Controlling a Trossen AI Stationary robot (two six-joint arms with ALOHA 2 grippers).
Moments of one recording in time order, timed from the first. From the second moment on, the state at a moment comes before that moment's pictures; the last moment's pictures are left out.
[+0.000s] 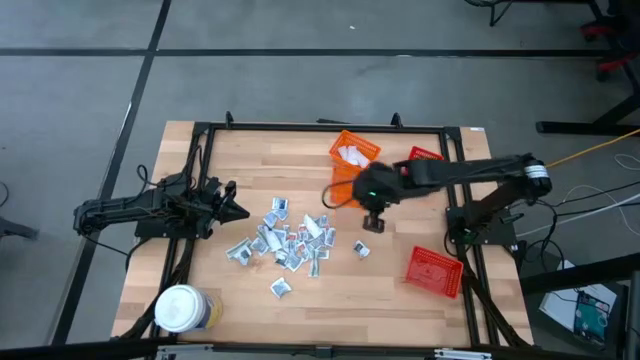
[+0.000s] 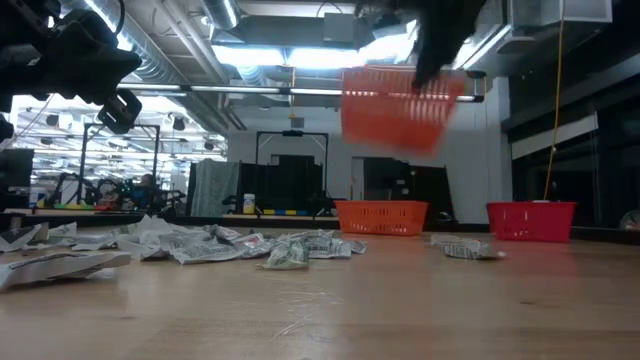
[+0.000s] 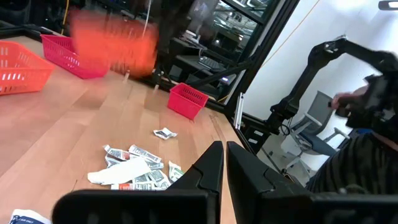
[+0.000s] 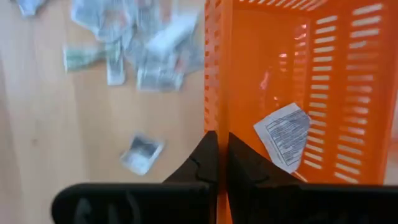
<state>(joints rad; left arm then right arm) 0.16 0.00 0.04 -0.02 0.38 -0.48 0.07 1.48 1.38 -1.00 0.17 0.14</state>
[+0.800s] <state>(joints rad) 0.16 0.00 0.04 -0.02 0.38 -0.48 0.06 1.49 1.18 -0.92 0.03 -0.19</state>
